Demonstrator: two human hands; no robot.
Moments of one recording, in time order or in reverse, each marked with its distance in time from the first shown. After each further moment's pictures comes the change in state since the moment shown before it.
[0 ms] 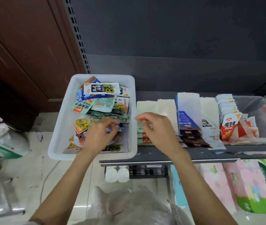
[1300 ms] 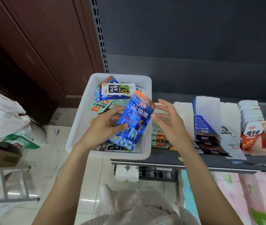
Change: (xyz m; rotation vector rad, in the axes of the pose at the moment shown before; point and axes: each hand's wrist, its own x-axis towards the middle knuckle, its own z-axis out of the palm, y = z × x) left_hand 0.003 0.026 -0.069 -0.631 -0.273 -0.294; right_hand 0.020 -0.002 0.009 0.544 0.001 0.254
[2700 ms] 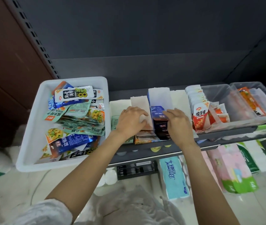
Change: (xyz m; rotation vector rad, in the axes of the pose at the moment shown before) left_hand 0.095 0.005 0.184 0.830 -0.058 0.385; right_hand -0.035 0.093 -0.133 -1.055 0.336 -0.105
